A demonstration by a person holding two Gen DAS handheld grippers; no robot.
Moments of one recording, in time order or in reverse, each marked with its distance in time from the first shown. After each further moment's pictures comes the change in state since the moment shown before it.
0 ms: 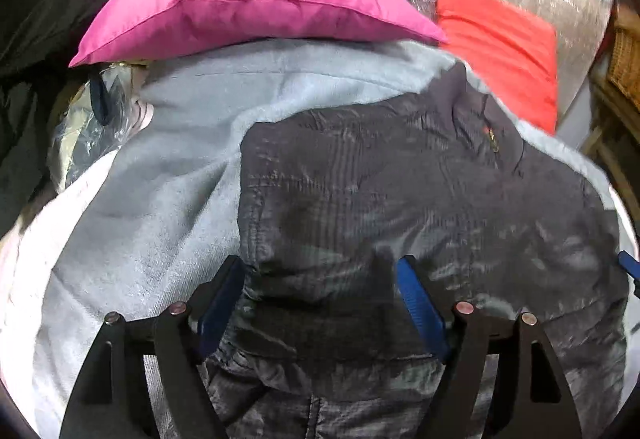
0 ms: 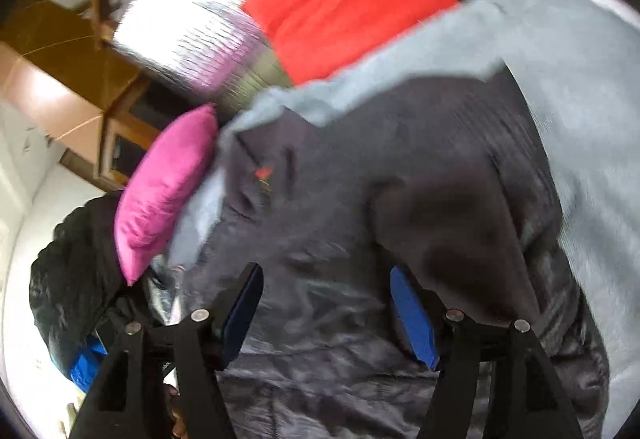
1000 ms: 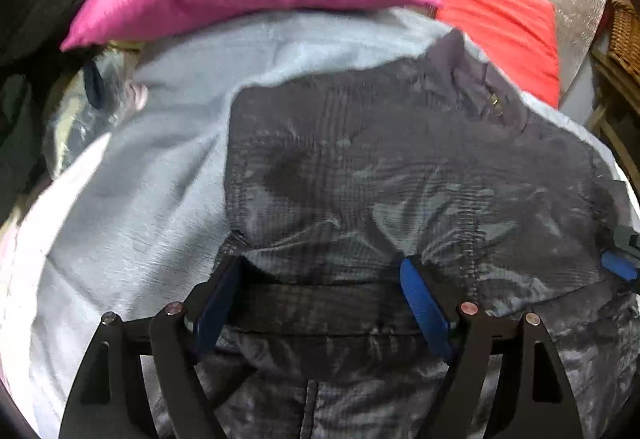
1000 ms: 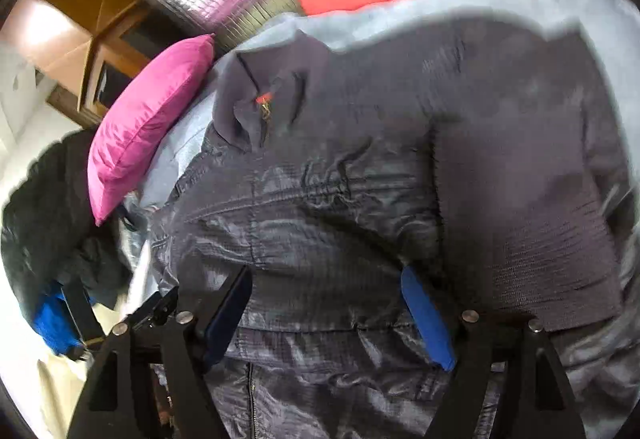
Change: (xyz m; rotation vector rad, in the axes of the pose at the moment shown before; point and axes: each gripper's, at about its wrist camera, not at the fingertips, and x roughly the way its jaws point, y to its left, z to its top) left arm -0.003 -0.006 -0.020 0.048 0.023 0.007; right arm 0.060 0.021 -0.029 -0.104 0.181 -0.069
